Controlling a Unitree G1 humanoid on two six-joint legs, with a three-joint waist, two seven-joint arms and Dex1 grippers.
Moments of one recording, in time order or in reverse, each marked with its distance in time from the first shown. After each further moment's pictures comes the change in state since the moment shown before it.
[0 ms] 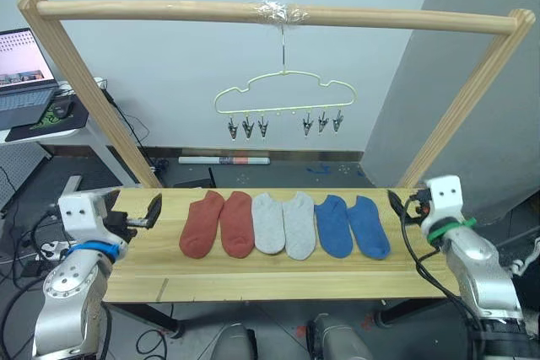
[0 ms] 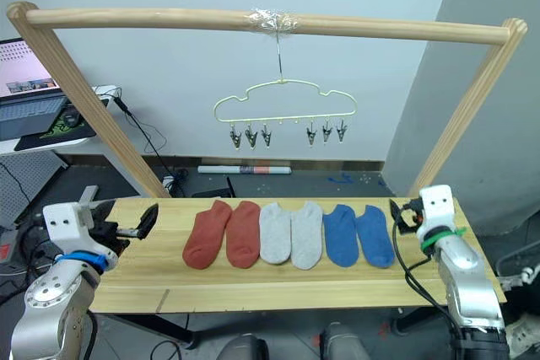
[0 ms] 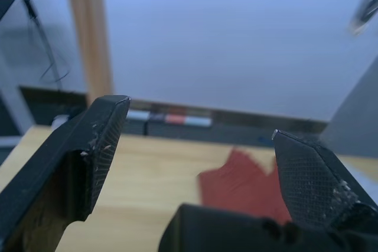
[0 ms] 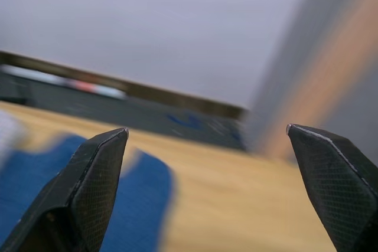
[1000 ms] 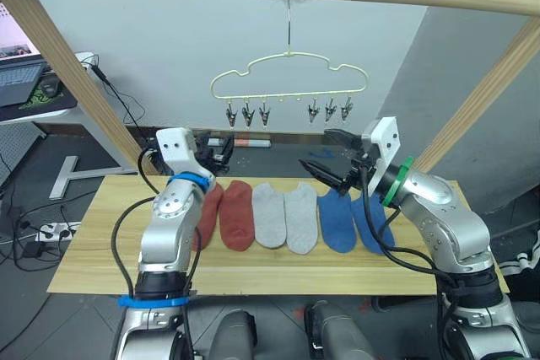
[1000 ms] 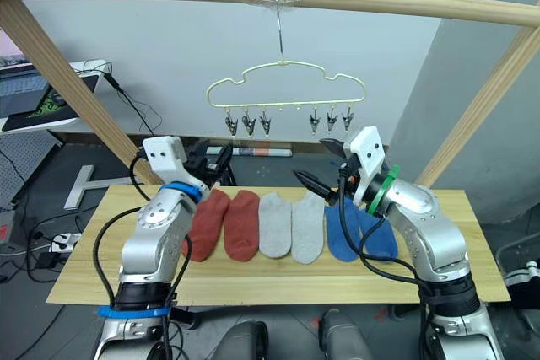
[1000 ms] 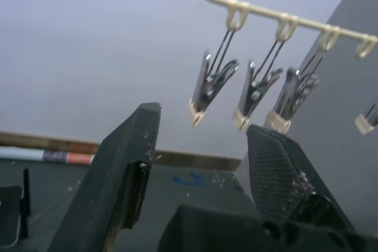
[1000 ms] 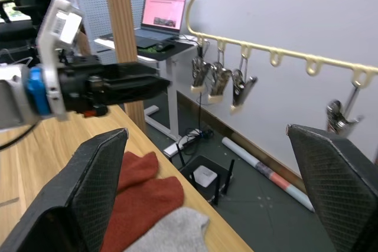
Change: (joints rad) left arm -0.504 -0.258 -0.280 0.197 0.137 -0.015 0.161; right arm -0.326 0.027 0.226 -0.211 0.219 0.170 0.275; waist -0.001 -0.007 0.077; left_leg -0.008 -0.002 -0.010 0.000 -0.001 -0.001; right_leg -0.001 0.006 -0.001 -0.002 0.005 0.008
